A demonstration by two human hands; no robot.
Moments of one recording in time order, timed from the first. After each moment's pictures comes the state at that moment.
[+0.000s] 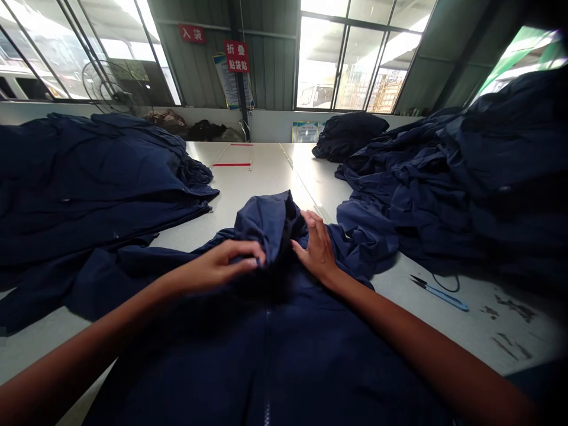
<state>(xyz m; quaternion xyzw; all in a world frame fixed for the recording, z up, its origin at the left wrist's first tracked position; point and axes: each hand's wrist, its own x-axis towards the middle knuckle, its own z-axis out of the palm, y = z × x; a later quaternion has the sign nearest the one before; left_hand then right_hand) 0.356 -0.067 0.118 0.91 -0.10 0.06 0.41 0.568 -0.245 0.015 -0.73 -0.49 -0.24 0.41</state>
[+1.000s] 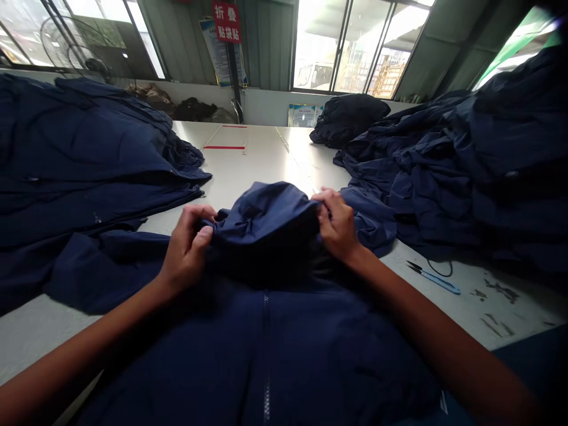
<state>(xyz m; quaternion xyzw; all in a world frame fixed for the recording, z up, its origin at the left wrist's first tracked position) 0.330 -0.054 0.075 0.86 0.06 0.42 0.29 0.570 -0.280 0.085 -0.67 -0.55 -0.20 0.47</state>
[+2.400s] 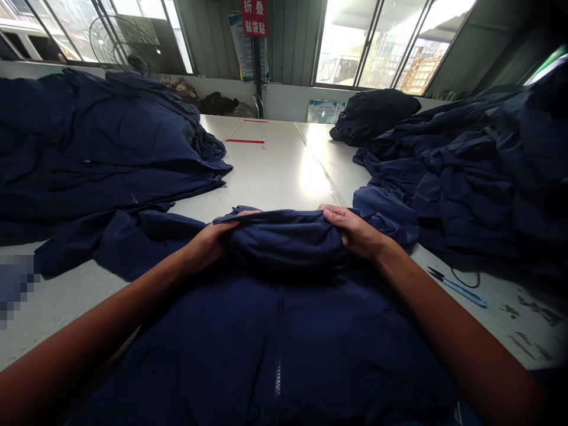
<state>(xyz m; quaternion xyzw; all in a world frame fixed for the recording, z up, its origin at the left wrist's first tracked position) 0.327 -0.051 0.062 0.65 0.11 0.16 0.74 0.568 -0.286 0.087 -0.49 -0.41 0.47 0.61</state>
